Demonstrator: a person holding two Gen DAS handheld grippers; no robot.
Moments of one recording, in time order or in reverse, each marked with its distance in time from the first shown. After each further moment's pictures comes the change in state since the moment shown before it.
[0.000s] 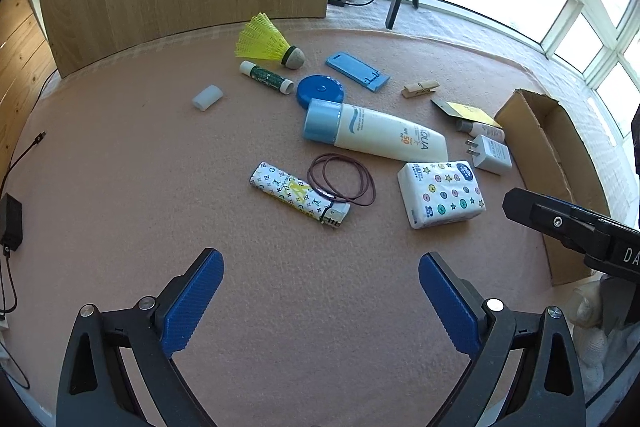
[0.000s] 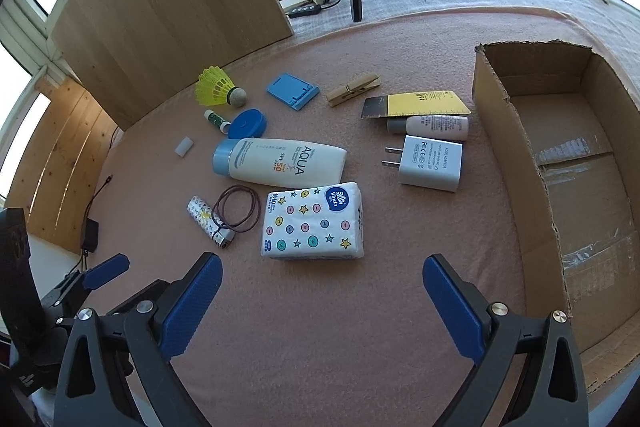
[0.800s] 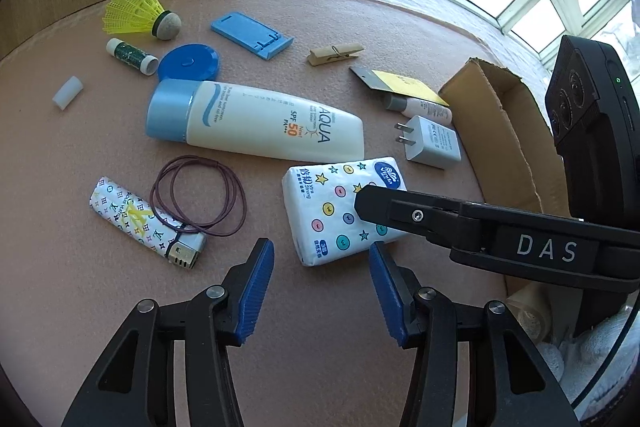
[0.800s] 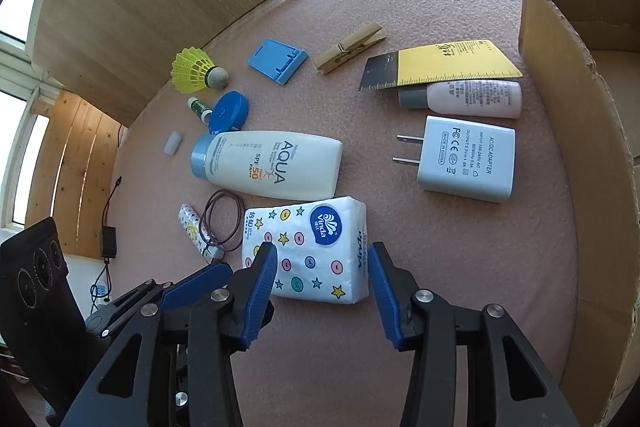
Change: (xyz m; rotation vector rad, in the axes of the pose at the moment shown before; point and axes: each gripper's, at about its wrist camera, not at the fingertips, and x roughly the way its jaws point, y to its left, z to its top) left arm 0.070 -0.064 0.026 0.027 0.125 -0.239; right arm 0.066 -0.032 0.027 0.113 0.193 0.145
